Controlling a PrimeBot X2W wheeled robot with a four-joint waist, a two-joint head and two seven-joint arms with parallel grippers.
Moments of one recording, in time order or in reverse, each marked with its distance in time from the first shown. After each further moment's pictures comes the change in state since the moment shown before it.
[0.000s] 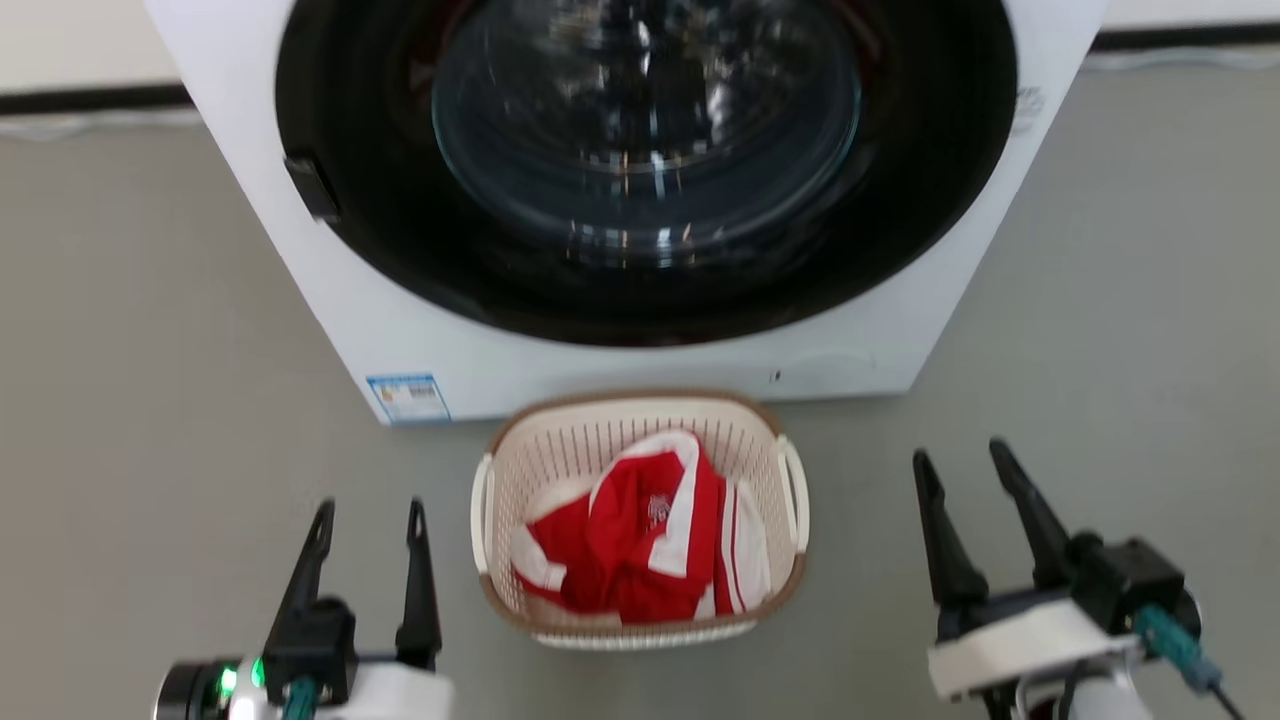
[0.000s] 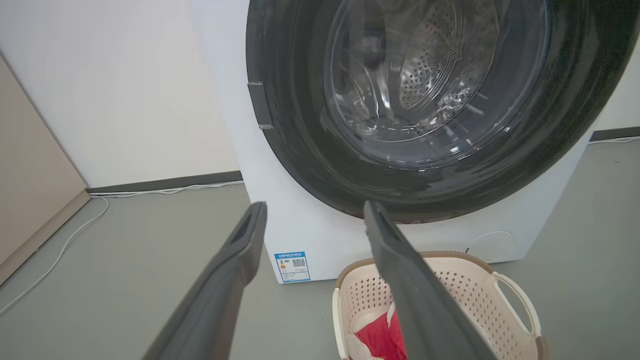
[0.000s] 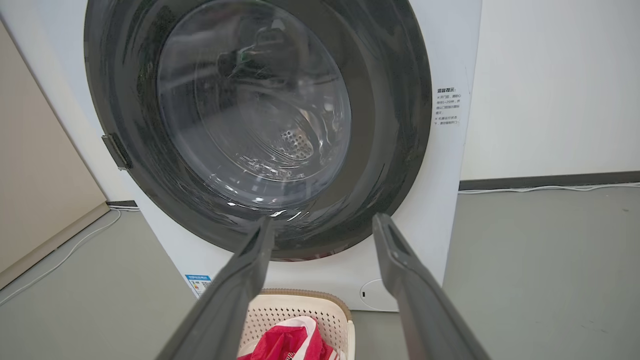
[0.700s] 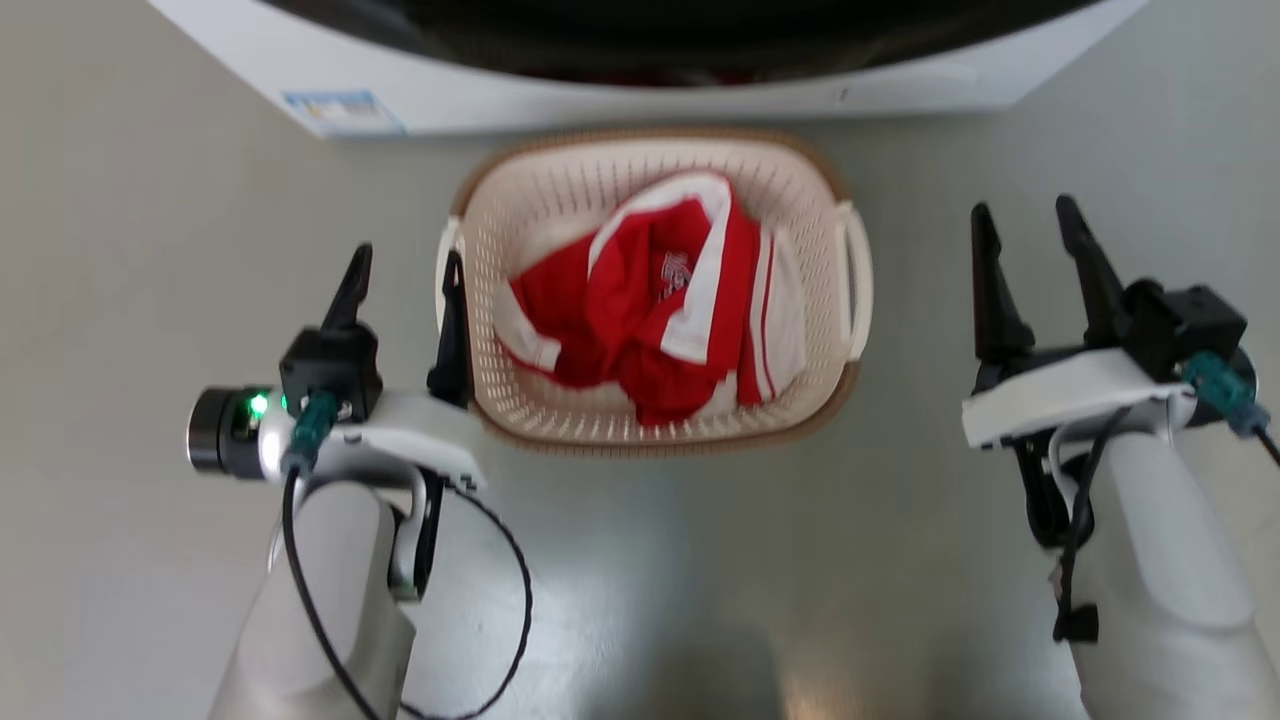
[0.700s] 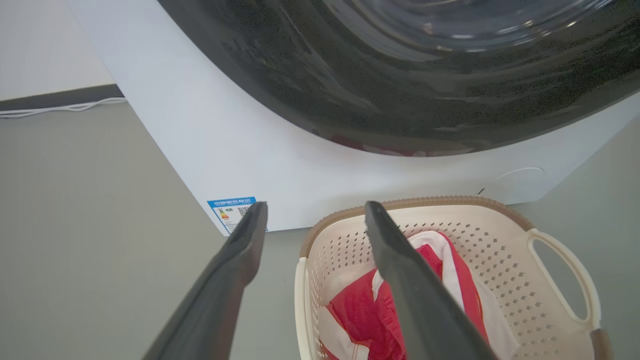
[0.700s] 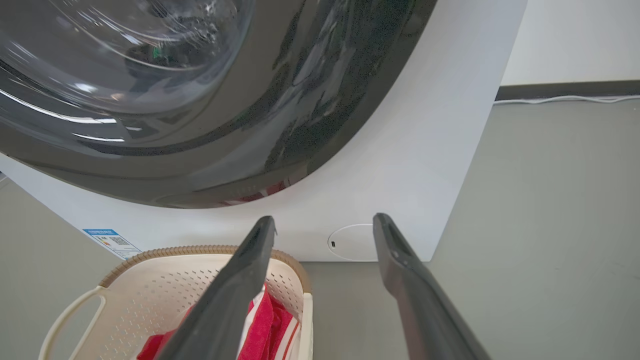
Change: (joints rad) left arm -0.497 -0.063 0.017 0.323 -0.026 -0.115 0.000; right arm -0.440 -0.009 -0.106 0.253 -0.053 0.001 0.000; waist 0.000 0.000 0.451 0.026
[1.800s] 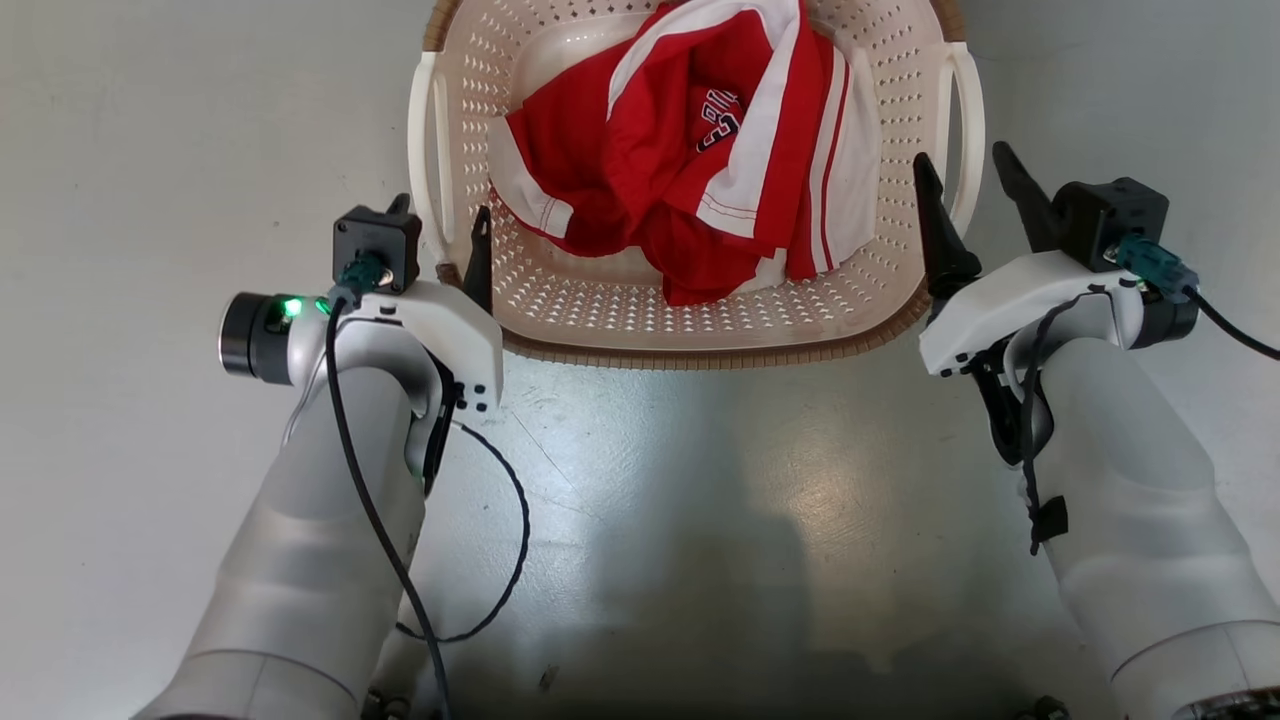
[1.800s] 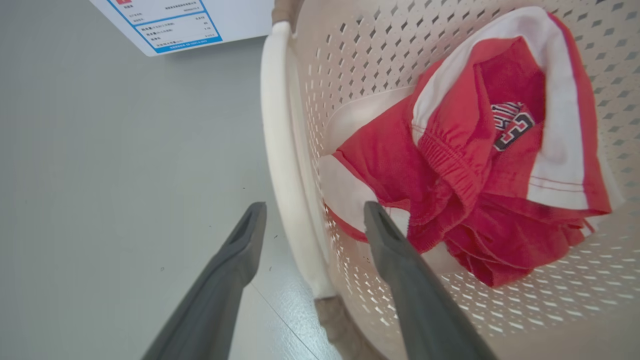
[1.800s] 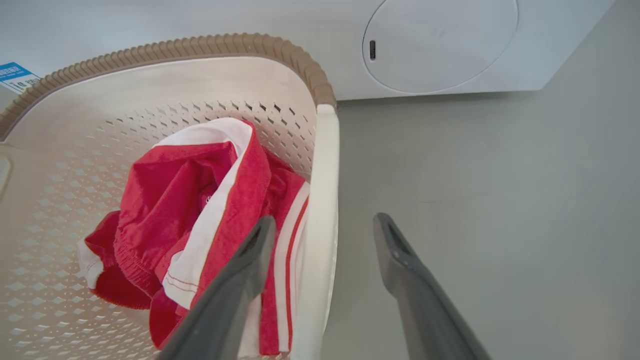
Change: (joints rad) left arm -0.404 -0.027 -0.051 0.604 -0.024 -0.068 0.000; right arm -0.321 -0.016 0.121 0.440 0.067 0.000 -0.001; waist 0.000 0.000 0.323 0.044
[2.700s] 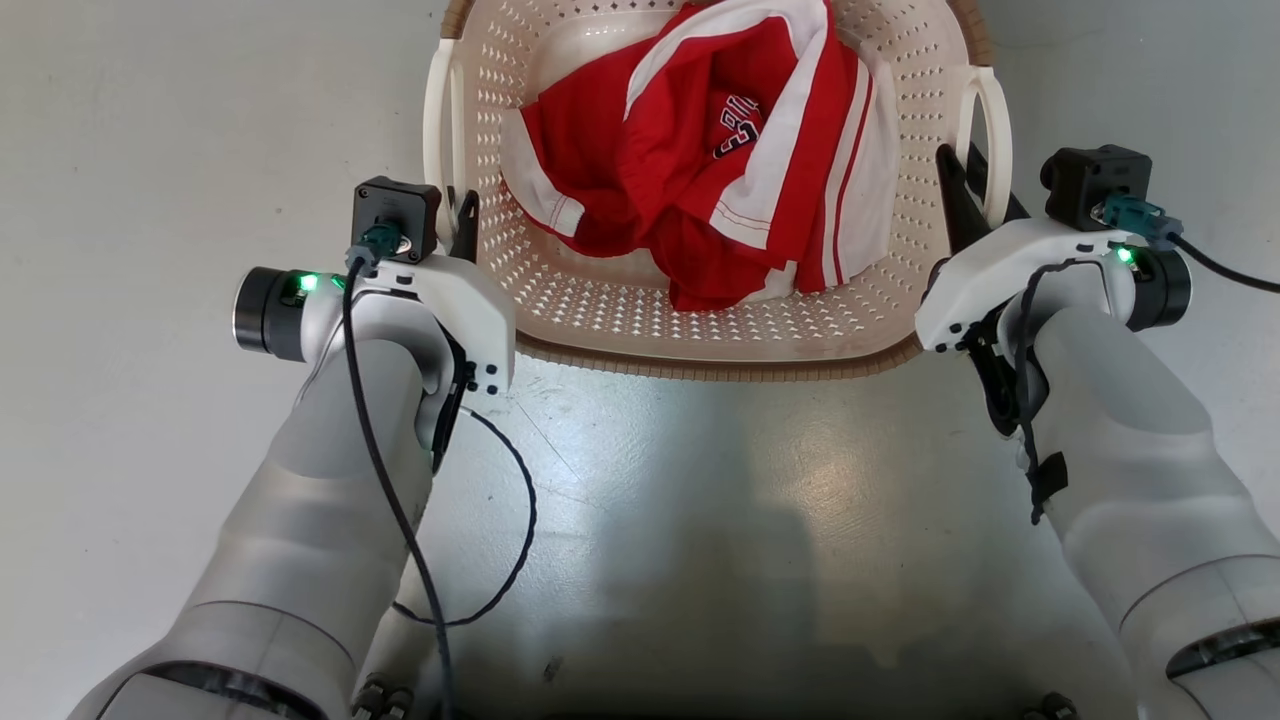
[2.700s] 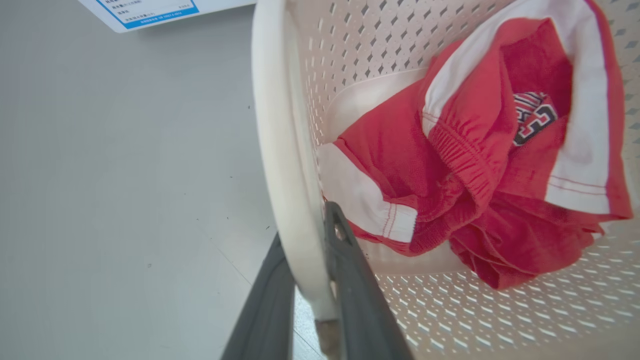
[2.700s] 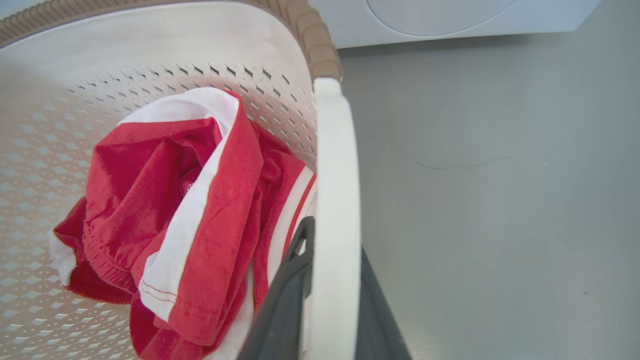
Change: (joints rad) left arm -0.122 0.001 -0.186 0.163 -0.164 -0.016 -0.001; right arm -0.154 -0.011 0.154 0.254 0.158 -0.002 0.000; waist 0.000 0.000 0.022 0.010
